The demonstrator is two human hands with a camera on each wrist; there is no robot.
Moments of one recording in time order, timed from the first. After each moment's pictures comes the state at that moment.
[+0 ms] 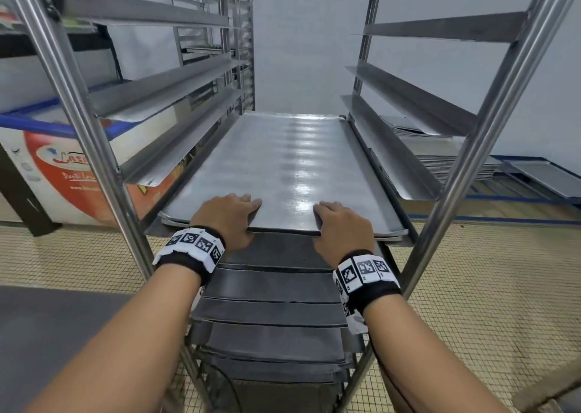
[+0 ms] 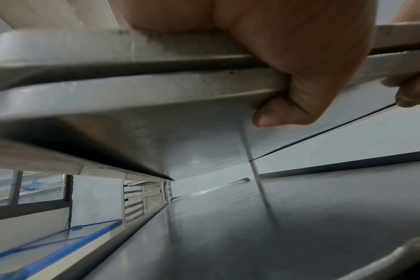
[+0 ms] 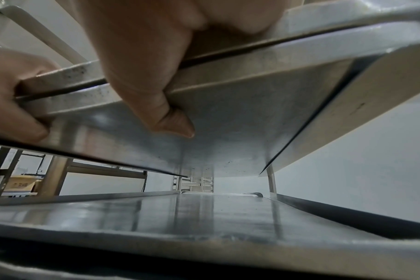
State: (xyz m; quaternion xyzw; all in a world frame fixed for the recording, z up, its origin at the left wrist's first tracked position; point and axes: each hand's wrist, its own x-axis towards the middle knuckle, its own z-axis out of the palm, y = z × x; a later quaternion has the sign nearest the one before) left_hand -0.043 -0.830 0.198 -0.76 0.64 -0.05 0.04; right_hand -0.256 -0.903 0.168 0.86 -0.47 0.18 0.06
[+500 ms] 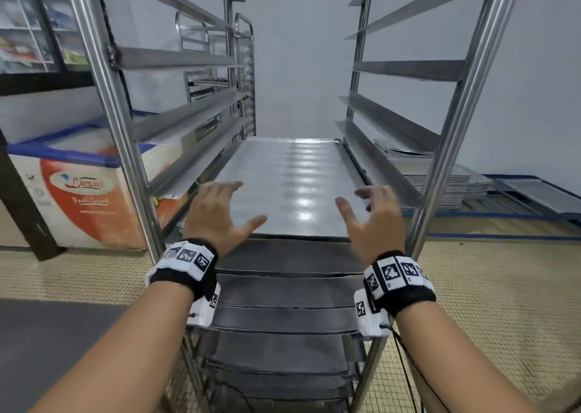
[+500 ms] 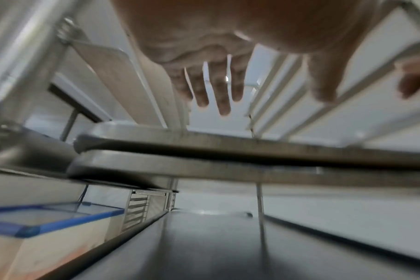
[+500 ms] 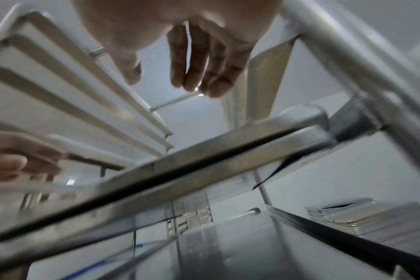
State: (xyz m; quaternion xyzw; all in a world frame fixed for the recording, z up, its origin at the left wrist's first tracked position) left_hand -0.037 -0.777 0.208 -0.72 0.59 -0.18 -0.32; right_hand -0.304 -0.871 0.210 0.73 -0.41 0.55 -0.04
